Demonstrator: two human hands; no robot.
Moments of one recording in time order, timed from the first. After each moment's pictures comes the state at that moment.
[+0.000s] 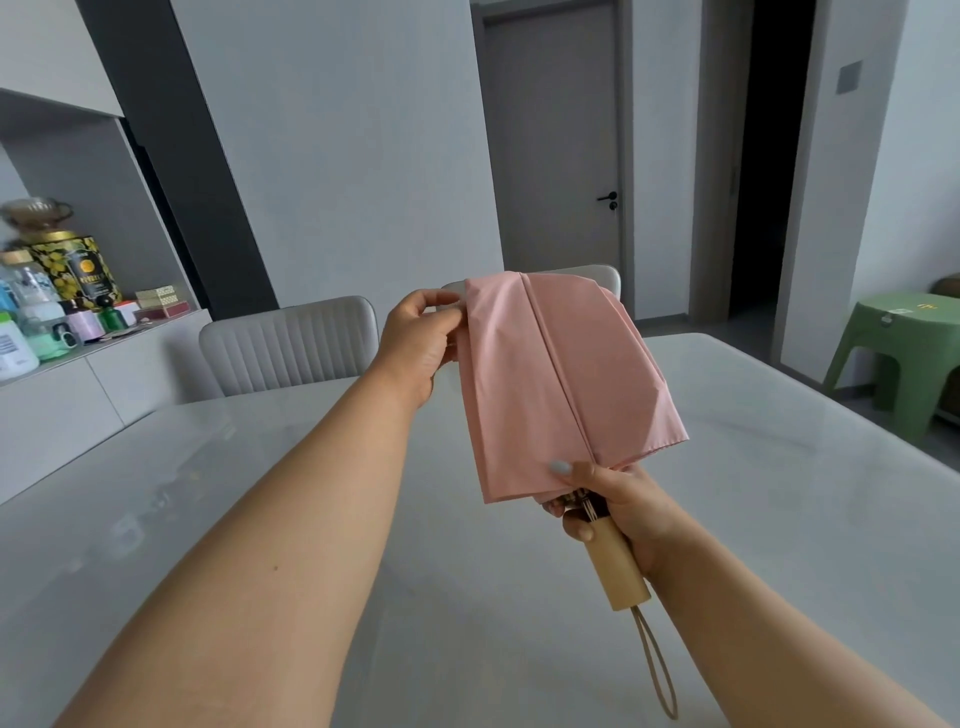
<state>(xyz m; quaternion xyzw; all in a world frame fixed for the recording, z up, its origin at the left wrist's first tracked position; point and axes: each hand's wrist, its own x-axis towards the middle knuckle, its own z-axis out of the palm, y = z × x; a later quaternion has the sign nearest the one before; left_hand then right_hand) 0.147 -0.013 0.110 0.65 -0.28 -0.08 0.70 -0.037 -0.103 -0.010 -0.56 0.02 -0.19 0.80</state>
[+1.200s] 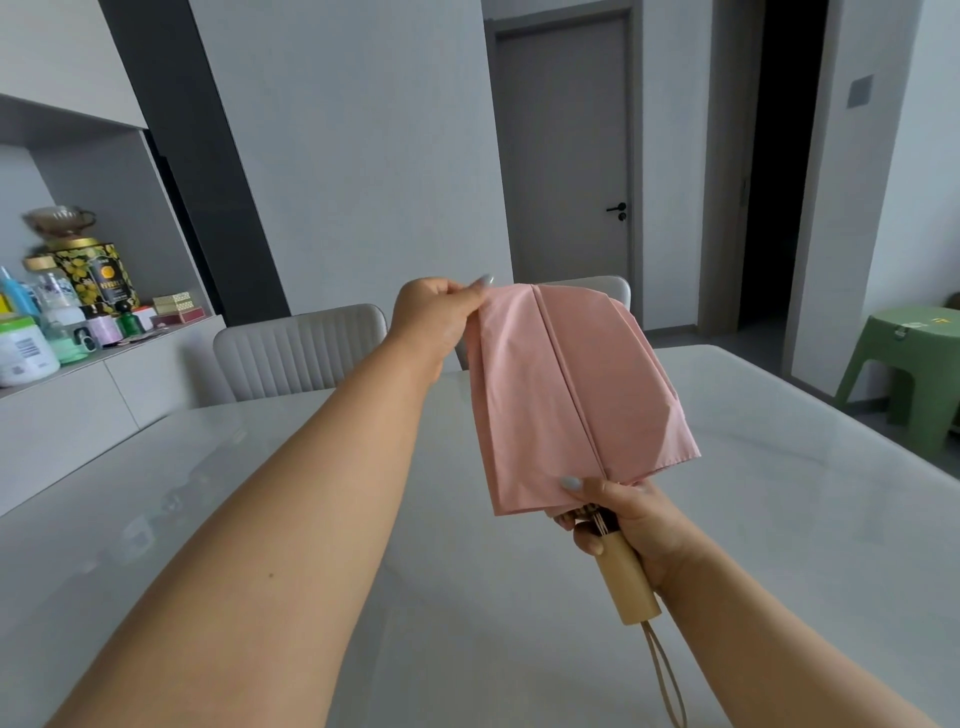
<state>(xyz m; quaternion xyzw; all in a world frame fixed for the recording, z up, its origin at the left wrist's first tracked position) 0.132 -0.013 0.143 0.74 -0.28 0.03 0.60 -0.035 -0.102 -0.012 -0.57 0.02 -0.18 0.80</state>
